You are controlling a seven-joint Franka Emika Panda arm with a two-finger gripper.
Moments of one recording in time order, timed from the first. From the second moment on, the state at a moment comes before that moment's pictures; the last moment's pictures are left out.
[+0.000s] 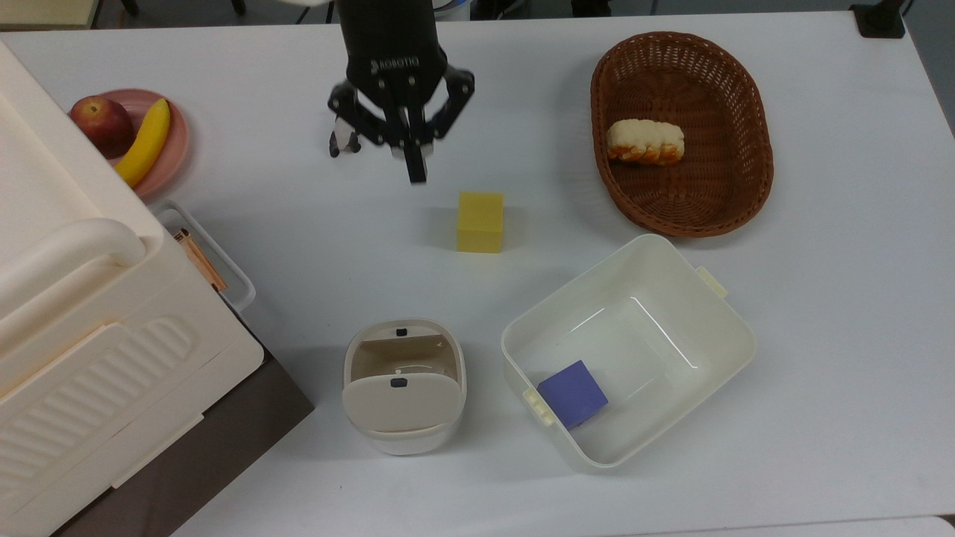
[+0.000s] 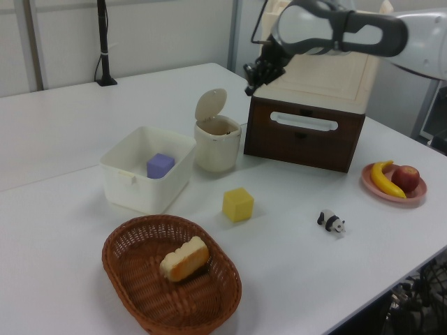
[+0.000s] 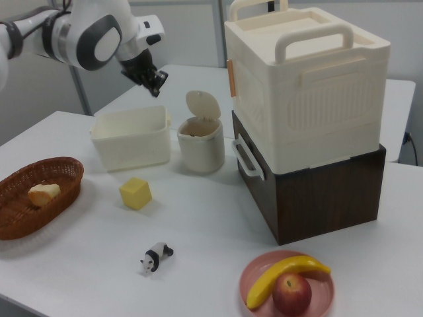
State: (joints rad) arm 0.06 0.15 -0.03 -1.62 0.15 2.27 -0.07
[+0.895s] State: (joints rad) arm 0.06 0.30 -0.02 -1.55 0.15 2.63 -0.15
